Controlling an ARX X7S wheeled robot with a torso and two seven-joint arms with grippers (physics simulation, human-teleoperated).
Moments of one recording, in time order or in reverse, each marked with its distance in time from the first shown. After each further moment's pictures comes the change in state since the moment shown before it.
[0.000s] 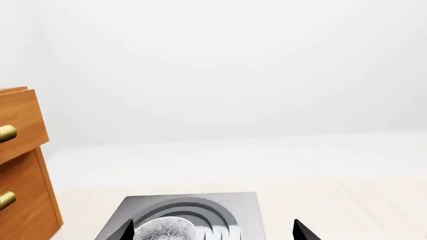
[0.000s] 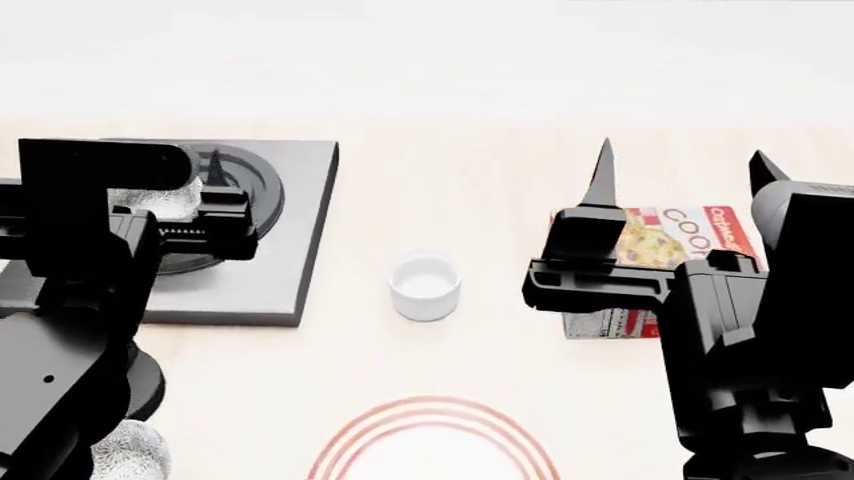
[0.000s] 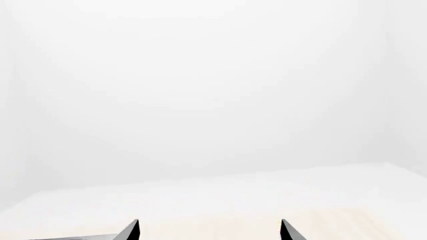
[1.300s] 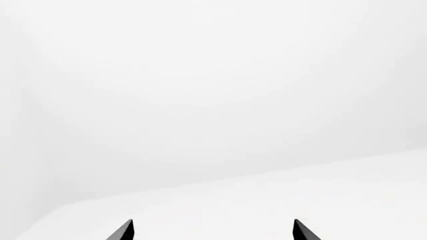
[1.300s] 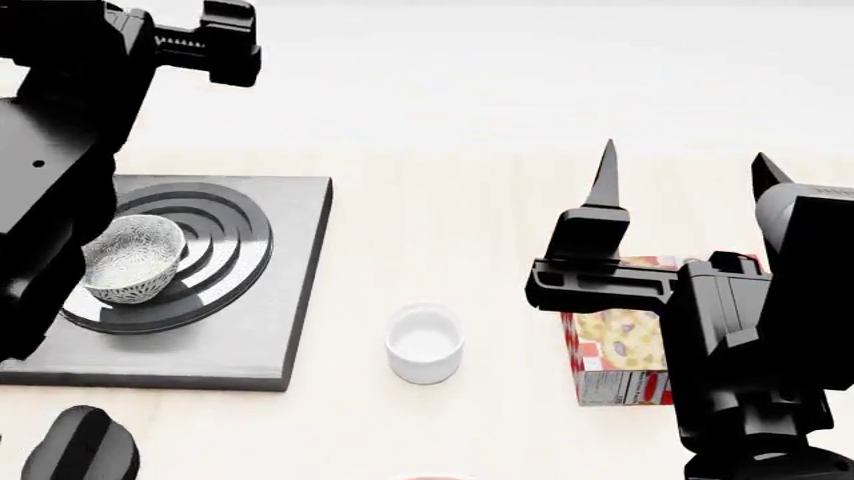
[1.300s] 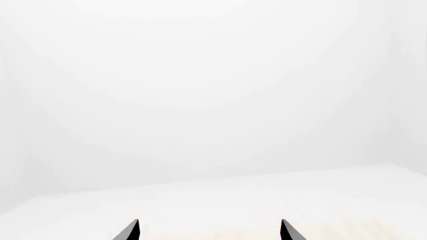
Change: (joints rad) left arm -0.437 0.035 0.092 -0.330 0.026 0.002 0.098; right arm -0.011 0.017 -0.007 0.015 0.030 -0.034 0.025
